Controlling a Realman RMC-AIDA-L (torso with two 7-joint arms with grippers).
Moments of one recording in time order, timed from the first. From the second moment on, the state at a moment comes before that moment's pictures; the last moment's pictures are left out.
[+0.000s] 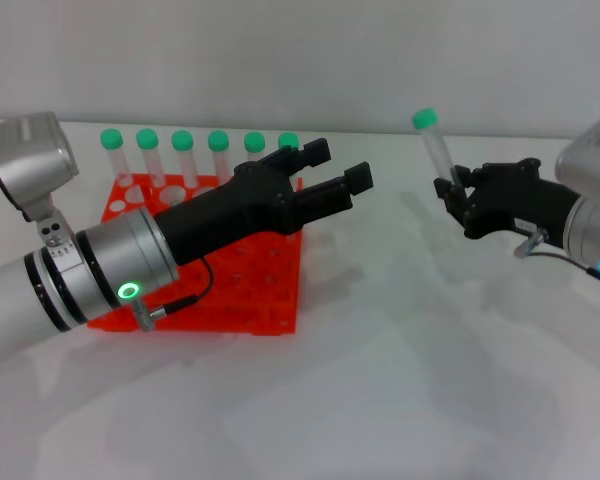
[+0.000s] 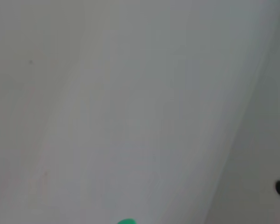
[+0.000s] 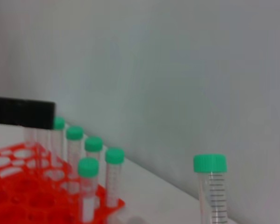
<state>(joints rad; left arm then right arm) -0.60 -2.07 1.24 0.37 1.06 1.36 -1.25 0.34 2.02 -1.70 -1.20 1.42 0.46 -1.28</state>
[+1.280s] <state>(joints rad) -0.62 -2.06 1.24 0.41 1.06 1.30 -1.29 0.36 2.02 -1.59 -1.03 1.95 0.84 -1.71</state>
